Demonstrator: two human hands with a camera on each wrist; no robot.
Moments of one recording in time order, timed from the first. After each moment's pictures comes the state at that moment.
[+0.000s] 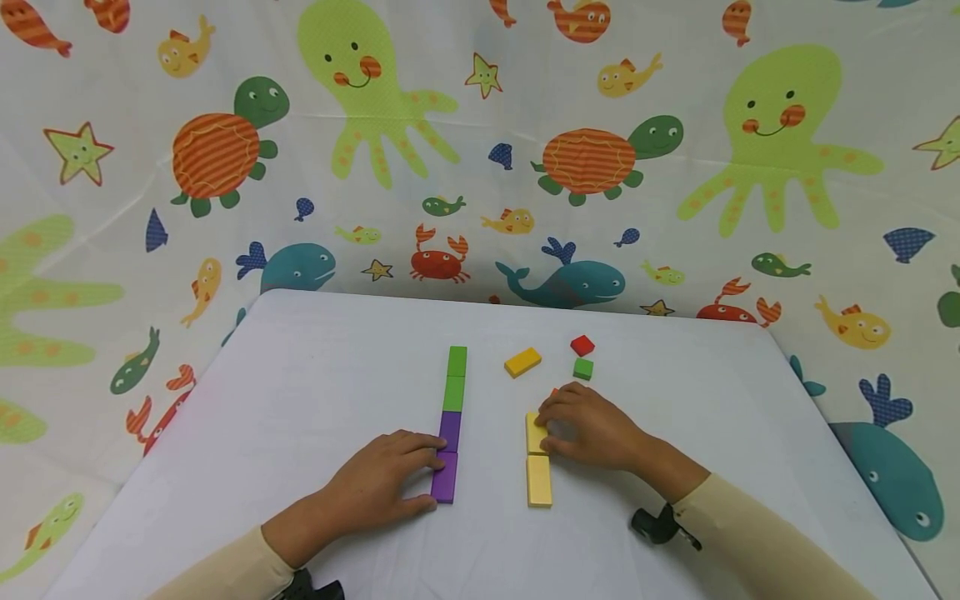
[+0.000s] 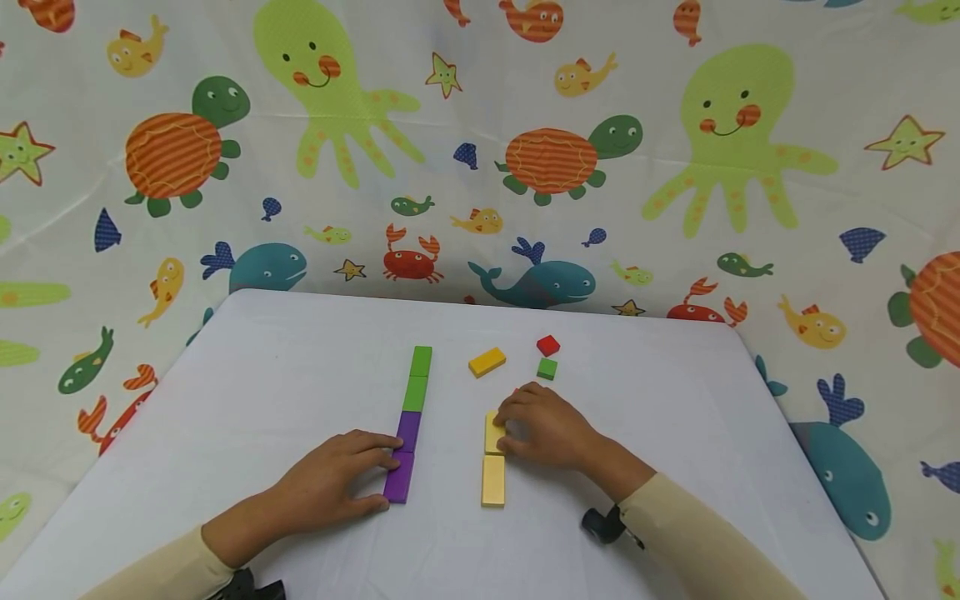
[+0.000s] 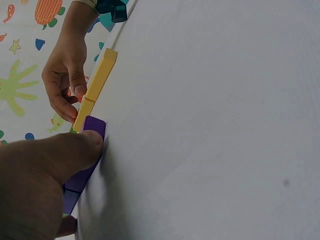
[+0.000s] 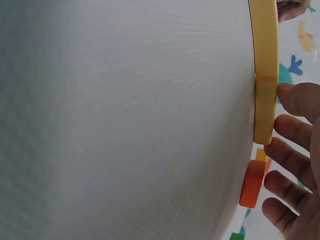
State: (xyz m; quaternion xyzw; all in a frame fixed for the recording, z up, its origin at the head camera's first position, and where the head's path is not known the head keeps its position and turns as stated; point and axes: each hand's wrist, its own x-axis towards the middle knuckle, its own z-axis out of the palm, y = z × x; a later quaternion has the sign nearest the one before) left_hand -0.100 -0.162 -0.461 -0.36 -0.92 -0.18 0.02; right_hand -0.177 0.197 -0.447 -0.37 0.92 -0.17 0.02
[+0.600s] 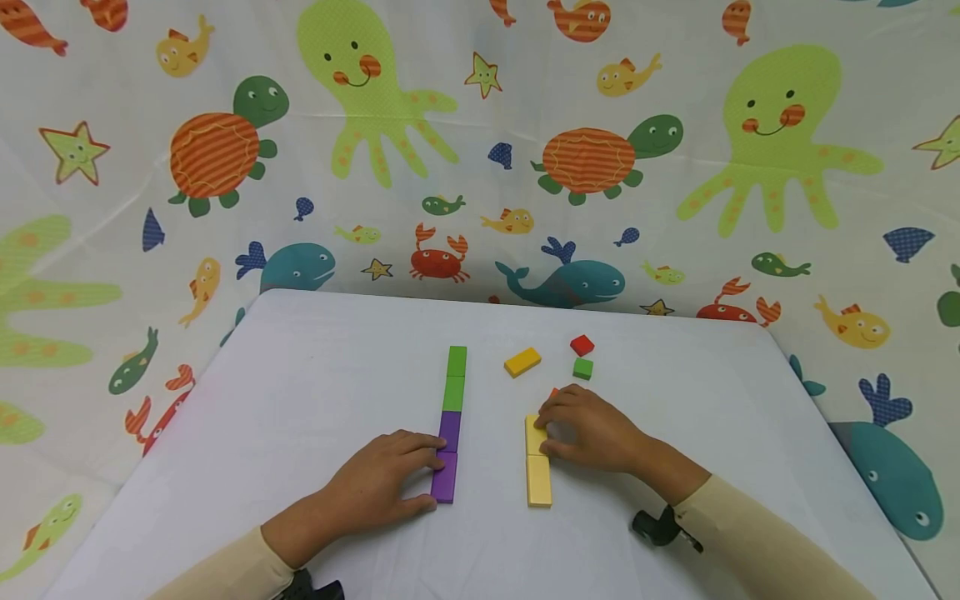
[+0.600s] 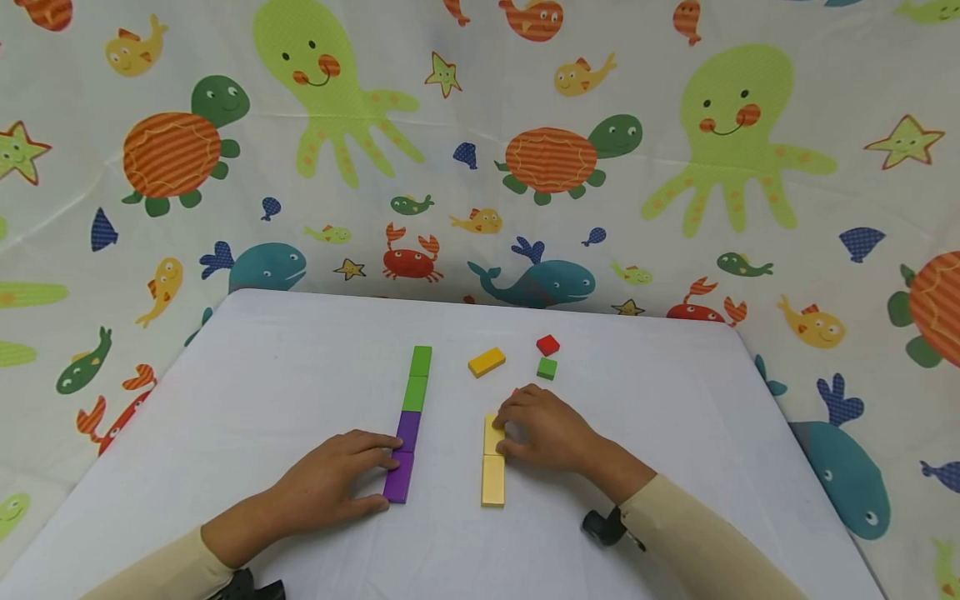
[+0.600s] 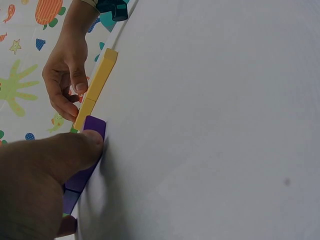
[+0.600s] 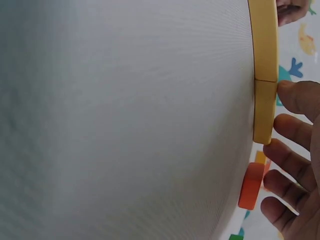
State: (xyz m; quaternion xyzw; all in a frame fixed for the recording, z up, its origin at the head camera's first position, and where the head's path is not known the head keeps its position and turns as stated) left_hand -0.101 -0.162 -0.461 -0.36 -0.92 -0.18 0.02; right_hand -0.174 0.195 -0.445 -0.36 0.92 -0.15 0.03
